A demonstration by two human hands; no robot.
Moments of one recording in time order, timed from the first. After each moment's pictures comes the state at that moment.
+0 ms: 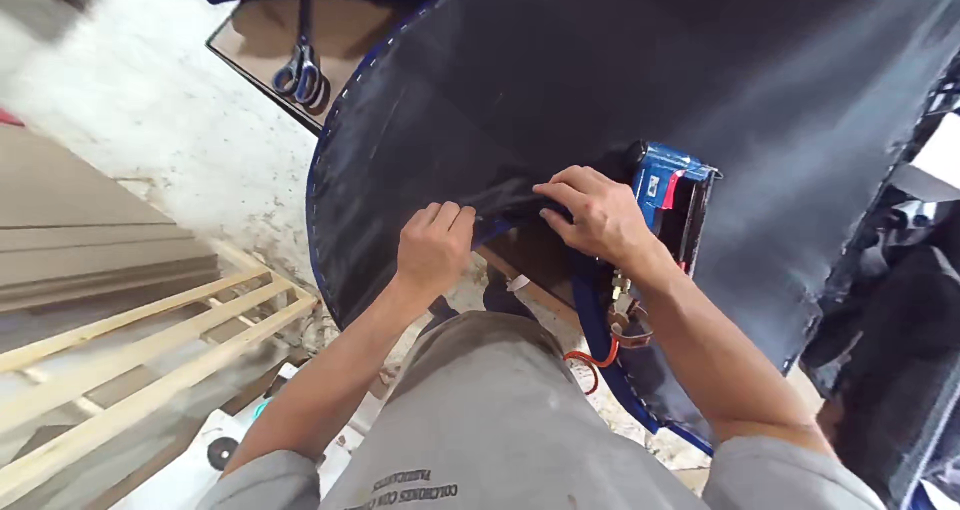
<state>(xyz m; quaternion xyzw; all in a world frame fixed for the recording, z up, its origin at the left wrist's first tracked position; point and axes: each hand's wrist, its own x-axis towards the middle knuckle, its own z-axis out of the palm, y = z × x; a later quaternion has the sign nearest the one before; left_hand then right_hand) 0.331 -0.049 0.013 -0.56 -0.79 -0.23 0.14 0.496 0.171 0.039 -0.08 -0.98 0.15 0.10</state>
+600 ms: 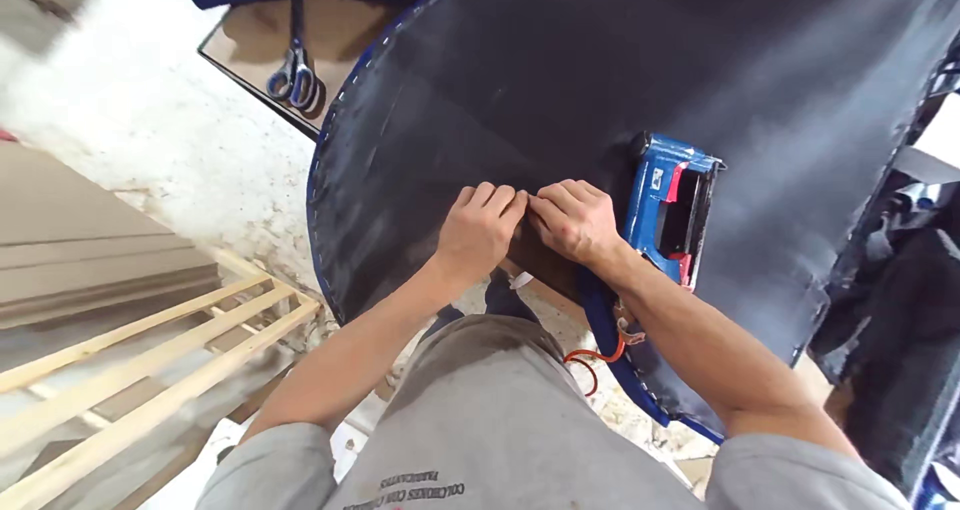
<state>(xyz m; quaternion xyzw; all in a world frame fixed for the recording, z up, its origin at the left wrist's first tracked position) 0.342 -0.009 0.013 -0.65 -0.72 -0.22 0.07 0.485 0.144 0.002 -0.02 -0.97 0.04 0.26</state>
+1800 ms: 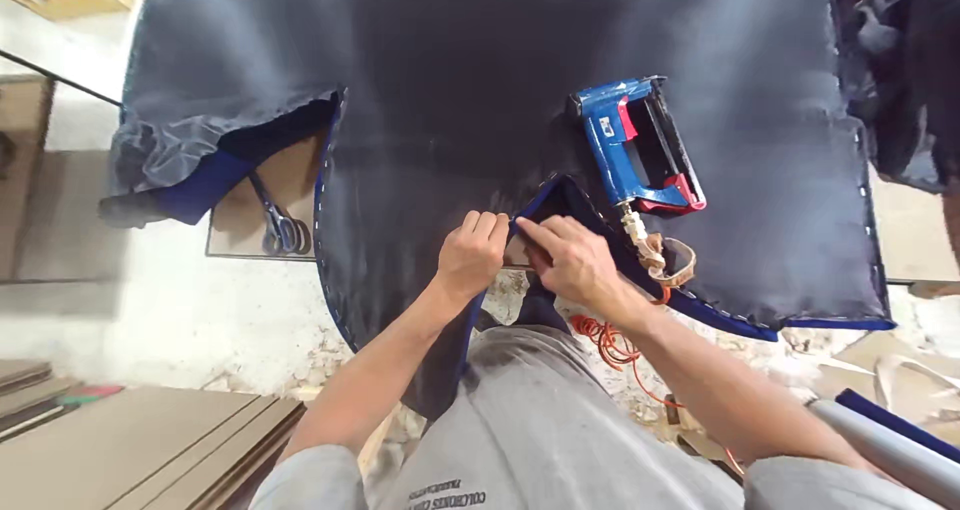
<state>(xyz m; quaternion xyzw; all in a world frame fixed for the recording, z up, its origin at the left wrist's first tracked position) 0.305 0.015 -0.004 -0.79 -0.57 -0.23 0.09 0.504 0.044 0.000 -0.42 -0.87 0.18 0.18</state>
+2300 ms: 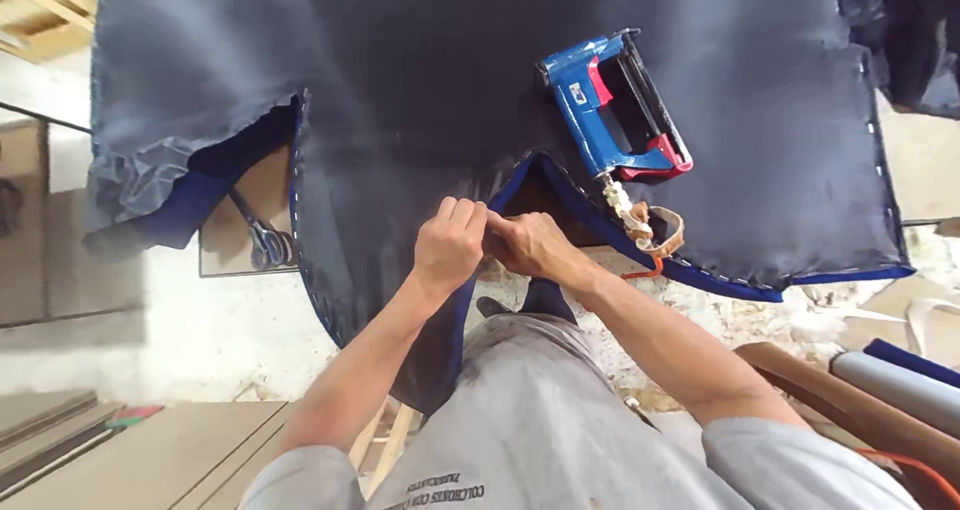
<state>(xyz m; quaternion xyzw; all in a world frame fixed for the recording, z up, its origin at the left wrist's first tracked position) 0.304 0.016 0.008 -0.81 -0.54 -0.20 0.10 0.481 0.051 -0.034 -0.36 -0.89 0.27 0.12</state>
